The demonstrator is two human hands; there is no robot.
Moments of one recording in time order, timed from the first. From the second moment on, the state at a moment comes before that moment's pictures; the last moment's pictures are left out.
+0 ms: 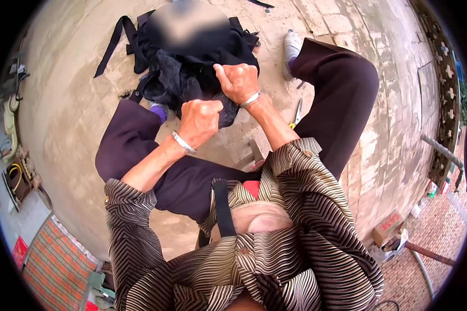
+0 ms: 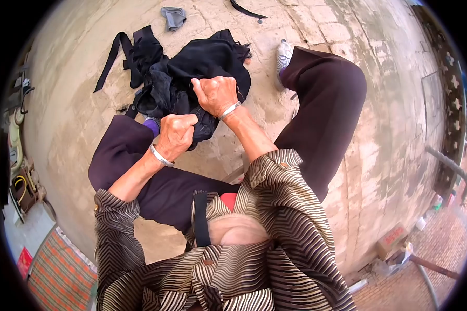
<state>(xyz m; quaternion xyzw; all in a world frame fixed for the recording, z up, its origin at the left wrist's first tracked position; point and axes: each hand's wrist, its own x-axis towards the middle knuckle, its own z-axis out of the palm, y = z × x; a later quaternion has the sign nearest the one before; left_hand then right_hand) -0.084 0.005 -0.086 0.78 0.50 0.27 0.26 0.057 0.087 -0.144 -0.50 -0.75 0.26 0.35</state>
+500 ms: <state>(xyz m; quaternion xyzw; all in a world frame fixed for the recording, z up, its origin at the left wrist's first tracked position) -0.111 0.028 -0.065 0.66 0.55 0.34 0.38 0.088 0.132 -0.114 -0.49 -0.65 0.49 0.32</state>
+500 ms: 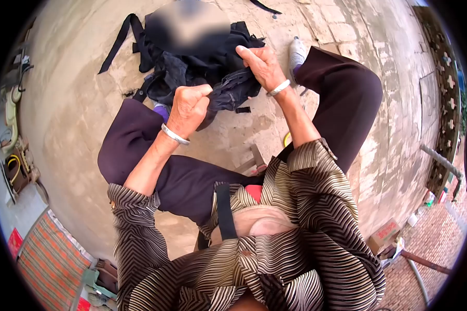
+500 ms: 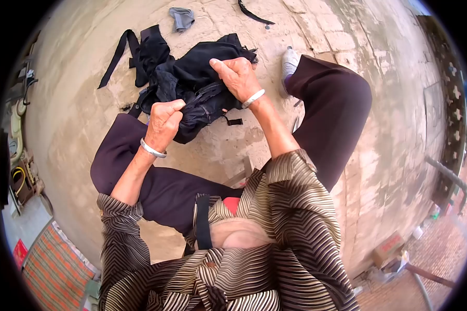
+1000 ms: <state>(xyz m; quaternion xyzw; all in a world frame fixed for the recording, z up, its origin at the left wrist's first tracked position) -0.126 0.033 -0.063 0.53 0.57 0.38 0.50 0.096 0.105 -0.087 -0.34 -0.71 0.58 0.21</state>
